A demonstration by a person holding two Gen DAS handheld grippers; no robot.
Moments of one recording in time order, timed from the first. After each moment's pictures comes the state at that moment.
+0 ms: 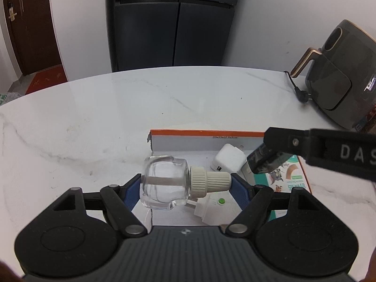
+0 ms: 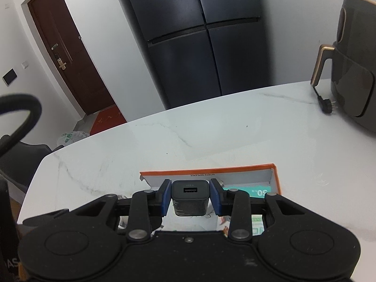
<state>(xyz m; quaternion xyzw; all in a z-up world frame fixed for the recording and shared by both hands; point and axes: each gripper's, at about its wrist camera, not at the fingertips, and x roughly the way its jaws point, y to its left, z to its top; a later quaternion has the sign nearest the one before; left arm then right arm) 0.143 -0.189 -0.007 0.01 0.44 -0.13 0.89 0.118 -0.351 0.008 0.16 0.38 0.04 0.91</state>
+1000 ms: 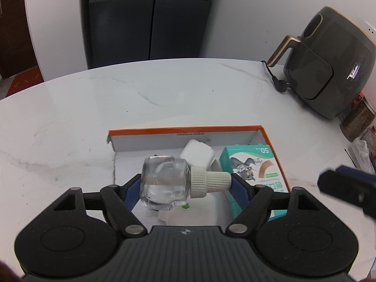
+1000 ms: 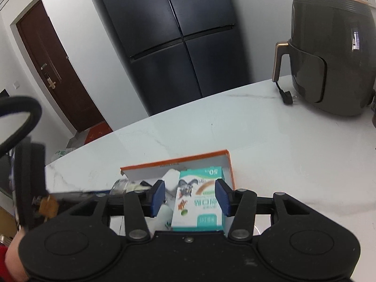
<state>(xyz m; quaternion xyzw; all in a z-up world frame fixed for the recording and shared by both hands) 0.151 -0.228 -0.017 0.02 0.45 -0.18 0.87 0.042 -0.403 0.016 0.19 0.35 0.00 0.92</state>
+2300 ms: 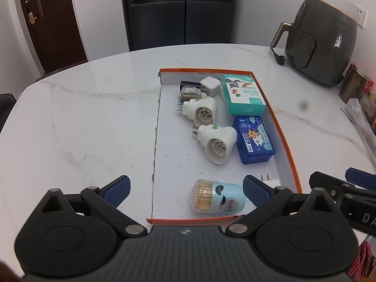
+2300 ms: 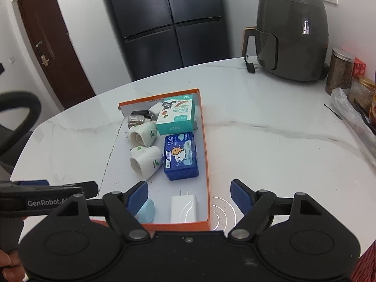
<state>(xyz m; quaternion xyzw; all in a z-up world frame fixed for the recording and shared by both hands) -0.058 -0.198 0.018 0.05 0.44 -0.08 0.89 -0.133 -0.377 0.006 0.14 0.38 -0.03 0.91</state>
